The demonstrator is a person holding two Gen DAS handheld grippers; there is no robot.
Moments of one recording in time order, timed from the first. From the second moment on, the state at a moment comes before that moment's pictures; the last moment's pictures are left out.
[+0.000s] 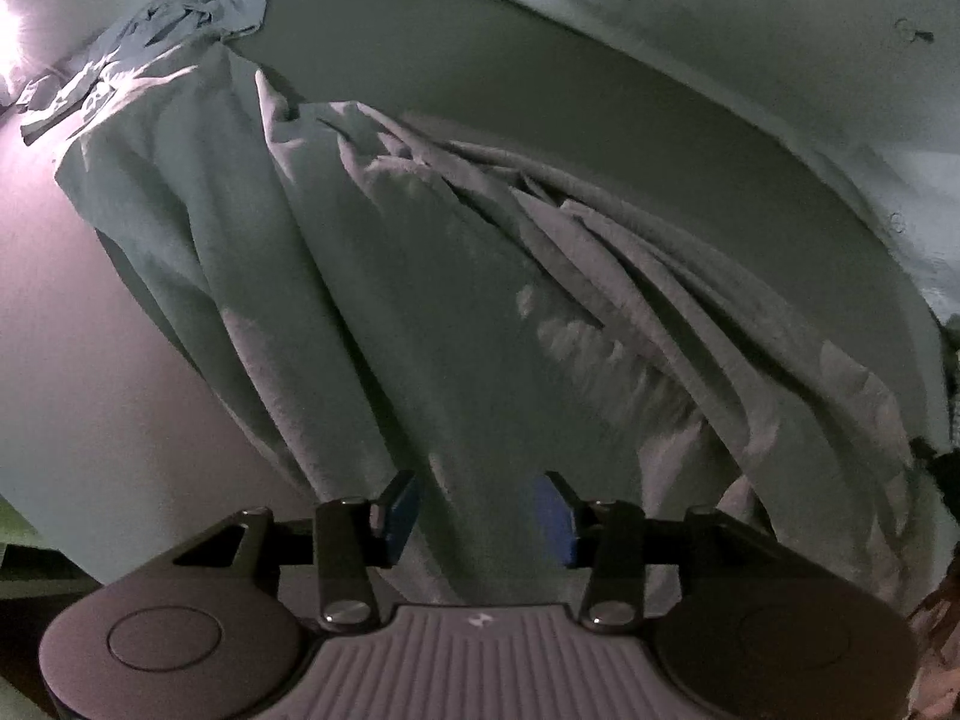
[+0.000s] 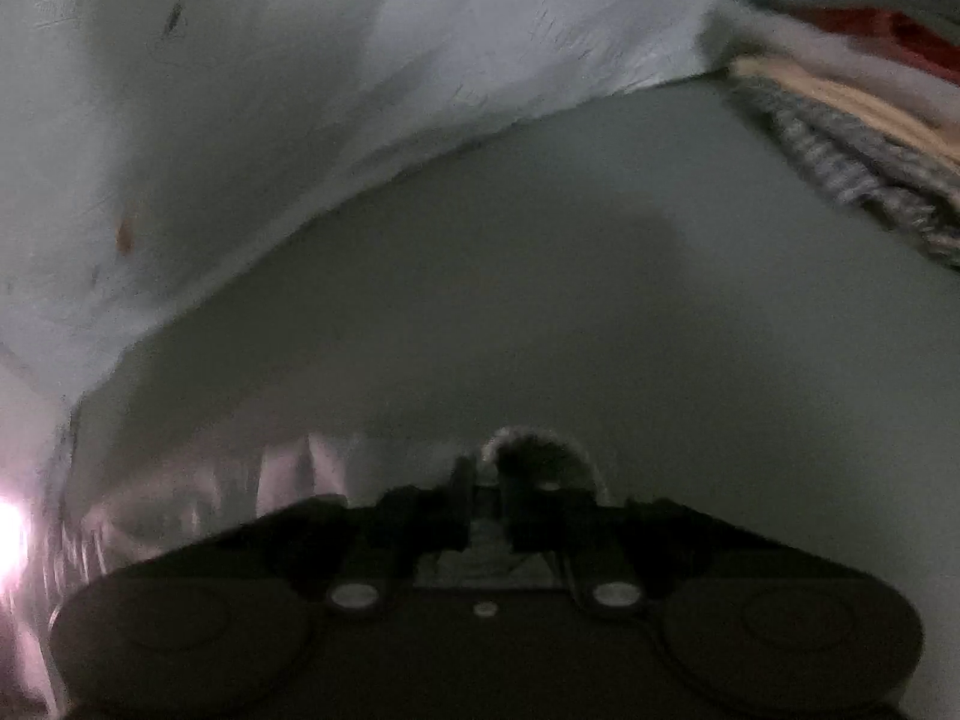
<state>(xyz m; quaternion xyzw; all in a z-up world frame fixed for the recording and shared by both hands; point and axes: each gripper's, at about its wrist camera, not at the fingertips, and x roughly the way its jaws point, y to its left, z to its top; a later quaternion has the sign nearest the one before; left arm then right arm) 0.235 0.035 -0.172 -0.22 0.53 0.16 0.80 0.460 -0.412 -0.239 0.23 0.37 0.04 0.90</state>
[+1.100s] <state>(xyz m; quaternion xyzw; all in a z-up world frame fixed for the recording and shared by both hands) 0.233 0.199 -0.192 -0.31 0.45 0.36 0.75 0.477 -0.418 -0.181 0.05 0.36 -0.10 0.92</state>
